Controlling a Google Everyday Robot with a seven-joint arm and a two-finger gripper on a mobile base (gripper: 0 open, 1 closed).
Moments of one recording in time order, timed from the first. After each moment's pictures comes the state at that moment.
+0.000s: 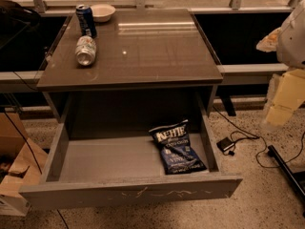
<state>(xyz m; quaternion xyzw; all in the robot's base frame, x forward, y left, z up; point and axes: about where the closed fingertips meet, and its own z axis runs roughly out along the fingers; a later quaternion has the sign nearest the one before) 0.438 -0.217 0.976 -0.60 0.78 -0.03 0.16</state>
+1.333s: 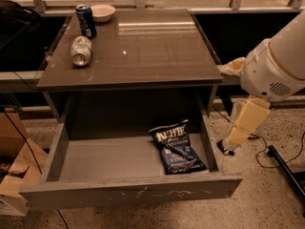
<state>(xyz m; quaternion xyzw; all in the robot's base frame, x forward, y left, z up) 0.443 -0.163 0.921 -0.62 0.75 0.05 0.22</state>
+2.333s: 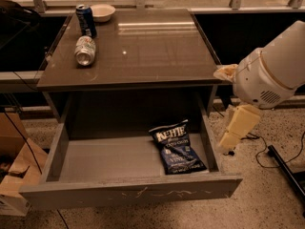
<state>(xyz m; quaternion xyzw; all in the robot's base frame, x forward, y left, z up) 0.444 -0.148 0.905 -0.63 0.74 0.07 0.24</state>
